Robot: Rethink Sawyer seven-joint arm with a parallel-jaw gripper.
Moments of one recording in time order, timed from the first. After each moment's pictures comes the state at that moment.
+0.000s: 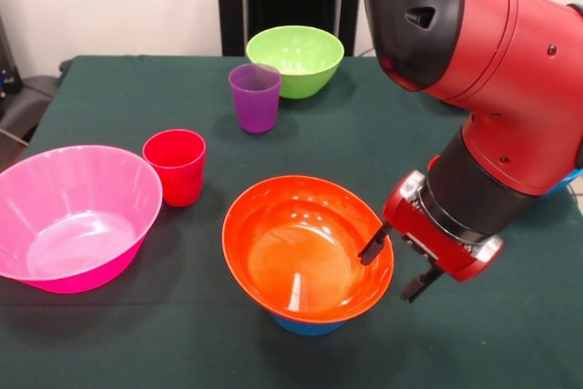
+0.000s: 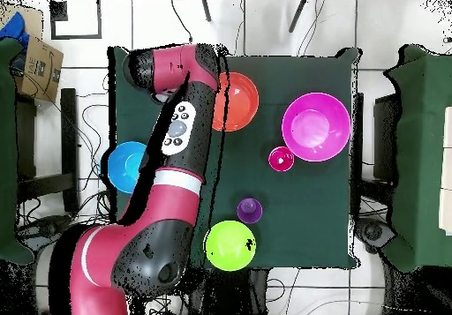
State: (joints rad) arm 0.13 0.11 -0.59 0.51 0.25 1.08 2.43
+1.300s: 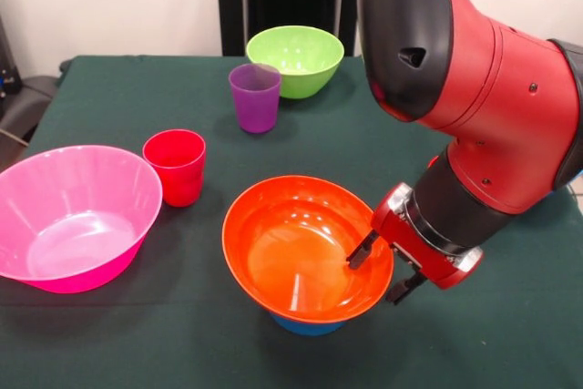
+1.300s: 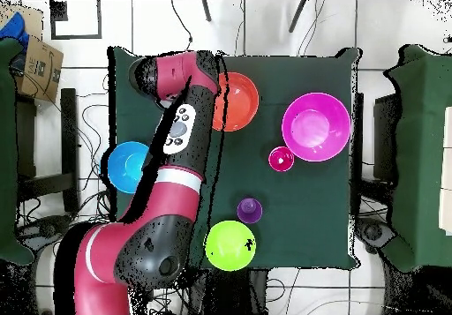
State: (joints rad) arm 0.13 0.16 -0.61 0.50 0.24 1.08 2.43
